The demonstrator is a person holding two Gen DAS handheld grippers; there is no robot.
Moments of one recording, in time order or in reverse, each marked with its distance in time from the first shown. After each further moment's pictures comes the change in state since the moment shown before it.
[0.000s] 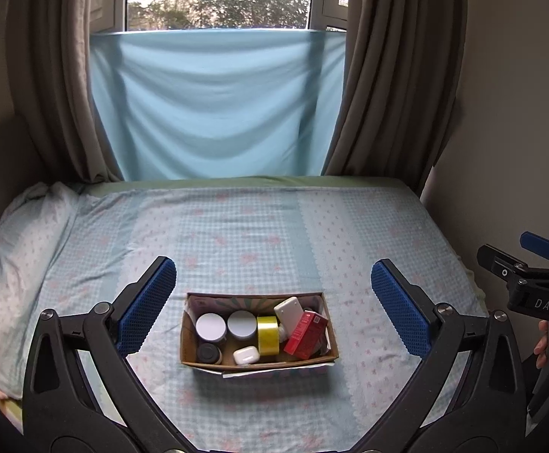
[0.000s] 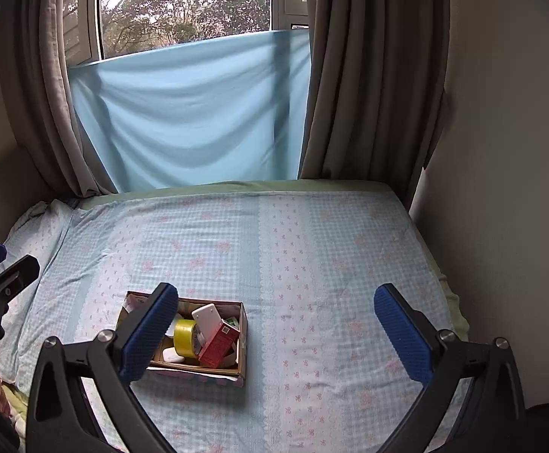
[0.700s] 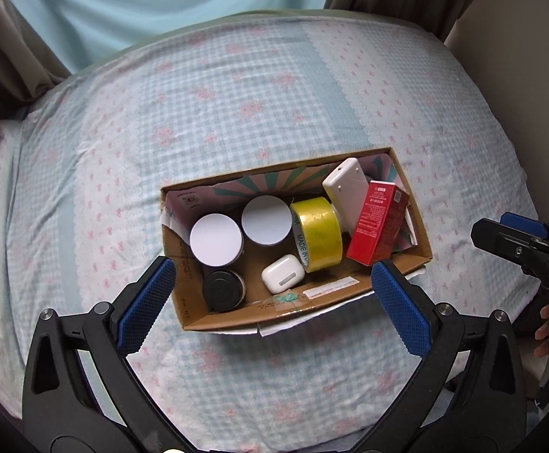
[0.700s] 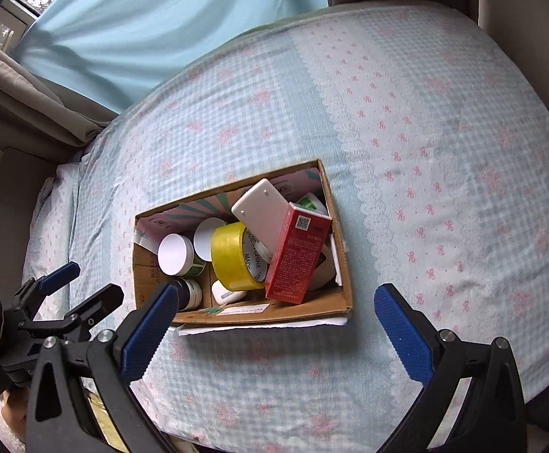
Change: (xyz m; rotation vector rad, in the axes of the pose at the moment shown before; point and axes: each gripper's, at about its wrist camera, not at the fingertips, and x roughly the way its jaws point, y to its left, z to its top) left arm 0.232 0.066 -0.102 0.131 0.547 -0.053; right arm 0.223 0.053 -0.102 0.257 0.494 0.244
